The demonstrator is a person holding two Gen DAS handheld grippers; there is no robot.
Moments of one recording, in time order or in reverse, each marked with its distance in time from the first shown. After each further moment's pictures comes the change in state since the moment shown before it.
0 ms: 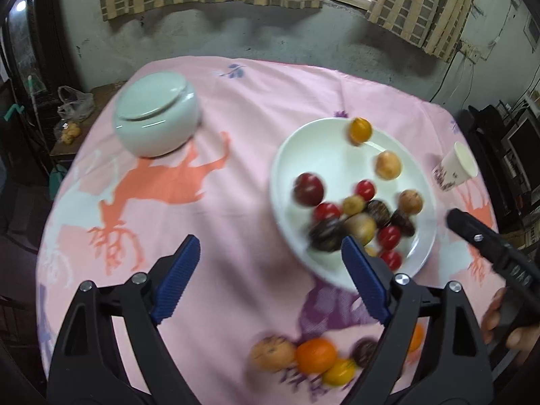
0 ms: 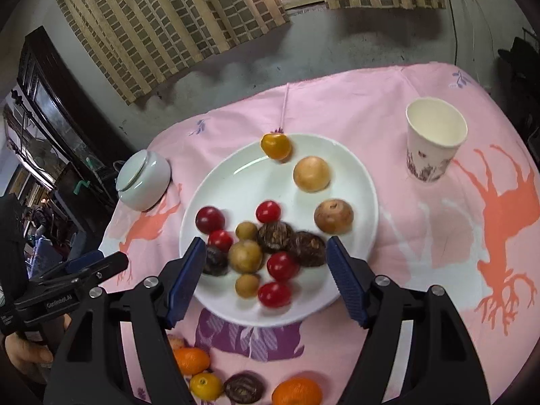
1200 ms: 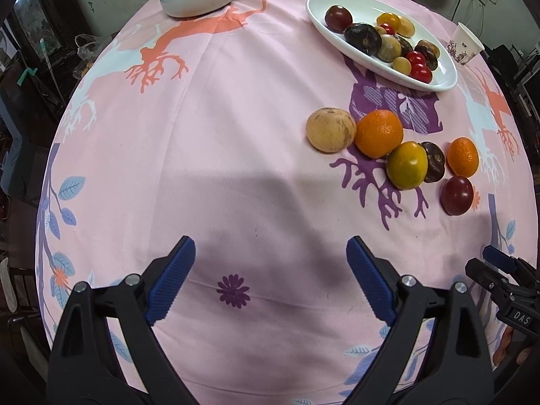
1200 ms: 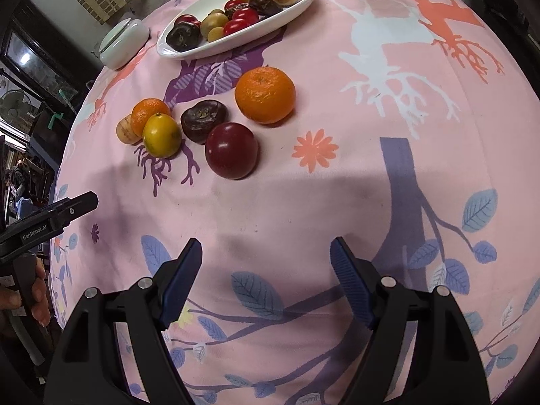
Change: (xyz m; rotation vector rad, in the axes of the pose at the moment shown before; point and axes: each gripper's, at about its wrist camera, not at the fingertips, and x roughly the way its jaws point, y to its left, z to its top) left arm -0.016 0.026 -0.174 0.029 0.231 0.069; right arm -0.045 0.001 -0.211 0.045 0.315 -0.137
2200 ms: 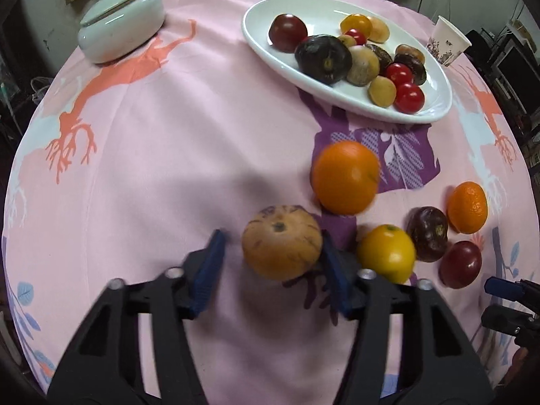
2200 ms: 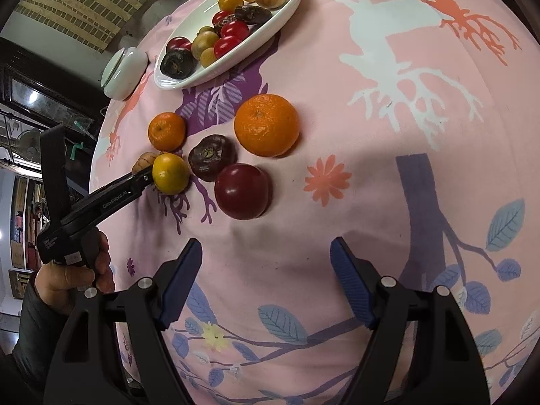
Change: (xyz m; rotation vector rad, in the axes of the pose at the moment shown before) left arm 0.058 -0.042 0.072 0.139 -0.073 -0.097; right arm 0.001 -0.019 0.029 0.127 0.031 0.155
